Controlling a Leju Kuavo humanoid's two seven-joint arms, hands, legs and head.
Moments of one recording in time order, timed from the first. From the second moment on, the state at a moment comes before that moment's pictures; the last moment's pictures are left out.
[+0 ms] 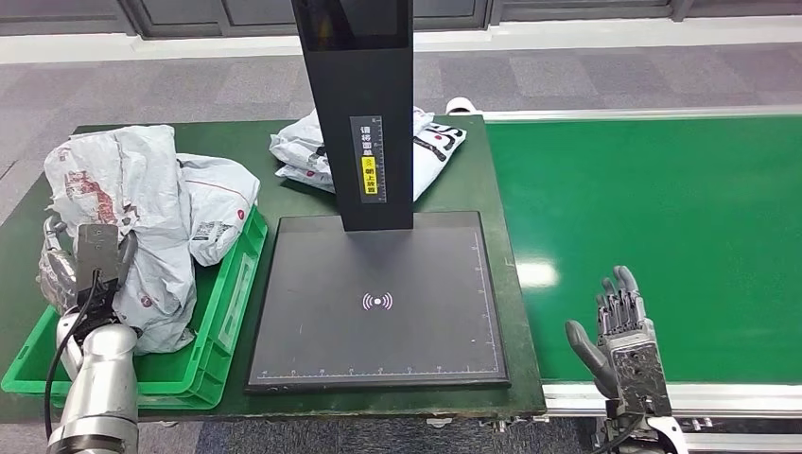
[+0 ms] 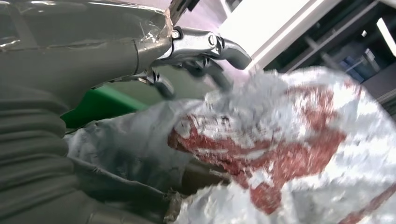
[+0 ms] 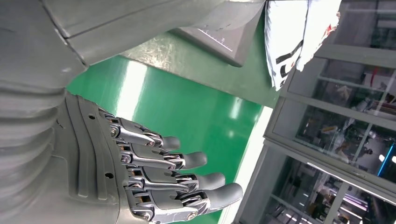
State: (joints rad) left arm -0.40 0.03 0.51 -0.98 -0.64 0.49 -0.21; right arm 0.22 0.17 -0.14 -1.72 0.36 -0.04 -0.28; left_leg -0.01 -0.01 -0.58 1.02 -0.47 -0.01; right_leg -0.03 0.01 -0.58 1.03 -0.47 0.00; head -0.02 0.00
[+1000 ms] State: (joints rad) left arm -0.13 -0.21 0.64 -1.72 -1.23 0.65 -0.11; right arm 0.23 0.19 -0.15 -1.72 0.39 -0.05 -0.29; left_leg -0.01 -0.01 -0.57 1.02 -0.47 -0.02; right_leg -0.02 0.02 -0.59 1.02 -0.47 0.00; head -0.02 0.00
